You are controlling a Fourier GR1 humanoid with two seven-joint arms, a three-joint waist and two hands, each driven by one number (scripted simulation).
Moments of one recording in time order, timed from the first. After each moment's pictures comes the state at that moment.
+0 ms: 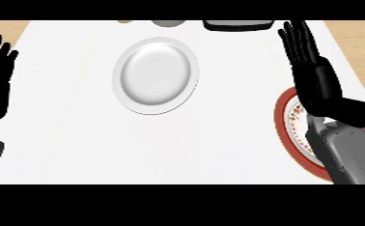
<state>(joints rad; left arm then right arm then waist) -0.24 0.62 0.01 -1.41 0.44 0.31 -0.02 -0.39 -0.40 0.22 -1.53 -0.31 -0.19 -0.23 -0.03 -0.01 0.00</state>
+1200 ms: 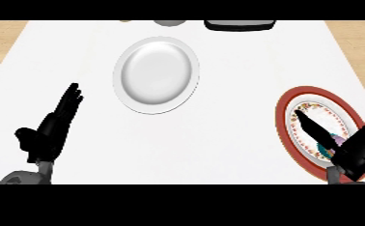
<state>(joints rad) -0.05 0.46 -0.20 -1.33 0.32 0.16 -0.19 0.02 -0.40 0.14 -1.48 0.30 -1.08 0.22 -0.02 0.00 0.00</state>
